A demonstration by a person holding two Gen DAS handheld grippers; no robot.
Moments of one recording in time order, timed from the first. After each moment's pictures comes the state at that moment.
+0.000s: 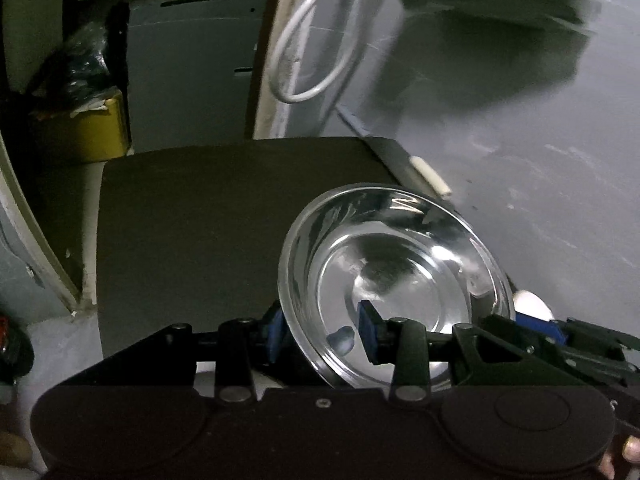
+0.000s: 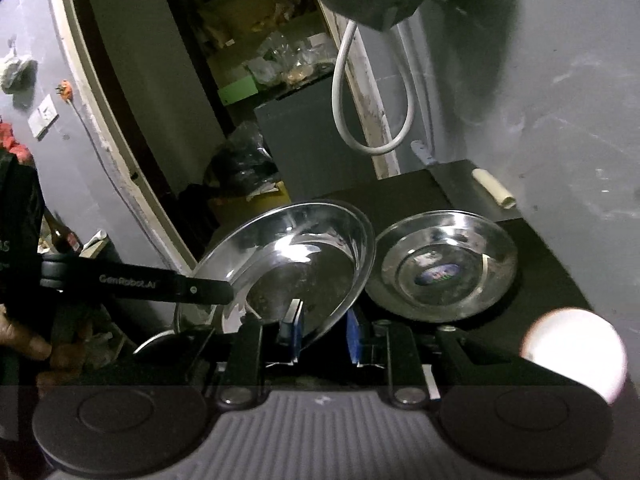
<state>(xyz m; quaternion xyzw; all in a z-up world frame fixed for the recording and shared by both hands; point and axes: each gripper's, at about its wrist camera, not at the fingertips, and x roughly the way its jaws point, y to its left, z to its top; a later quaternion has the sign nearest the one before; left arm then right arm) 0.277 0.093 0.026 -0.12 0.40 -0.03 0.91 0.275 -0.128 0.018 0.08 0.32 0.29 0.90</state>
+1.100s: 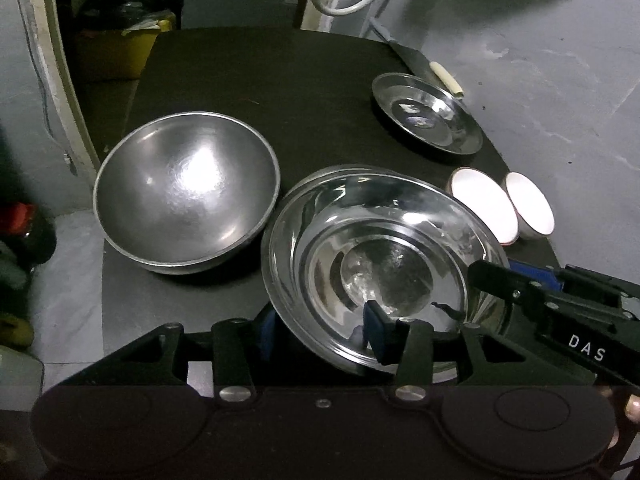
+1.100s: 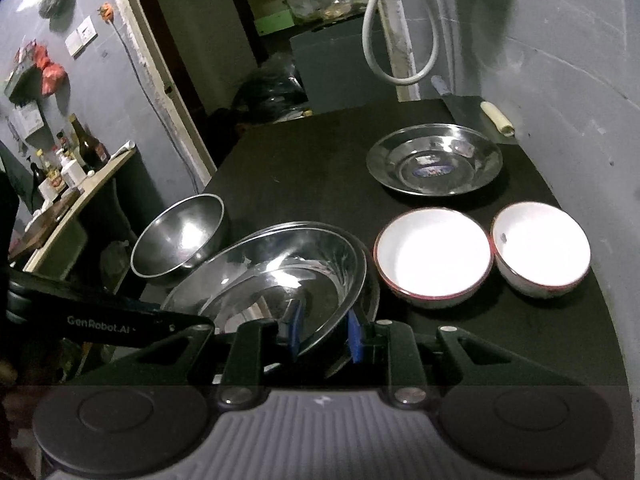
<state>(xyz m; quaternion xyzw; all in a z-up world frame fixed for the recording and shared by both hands) 0.168 0.033 -0.016 -0.16 0.48 0.05 0.86 0.213 -0.161 -0.008 0.00 0.39 0.34 0.86</state>
